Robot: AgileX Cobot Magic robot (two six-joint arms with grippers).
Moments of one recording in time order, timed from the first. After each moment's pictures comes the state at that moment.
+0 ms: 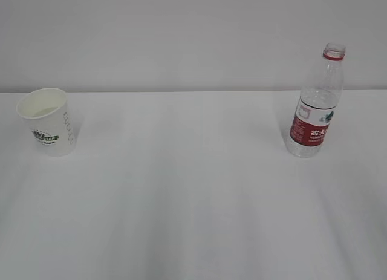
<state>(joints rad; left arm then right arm) -0.12 0.28 -0.51 0.00 0.53 0.08 0.12 0.37 -0.48 0.11 0.45 -0.22</state>
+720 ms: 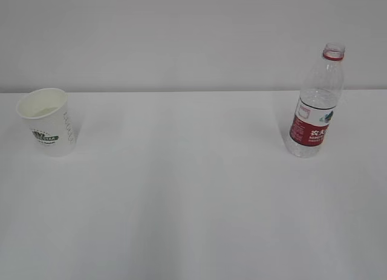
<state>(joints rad) -0.12 0.26 -0.65 -0.01 1.01 0.08 0.12 0.17 -0.53 -0.04 0.94 -0.07</state>
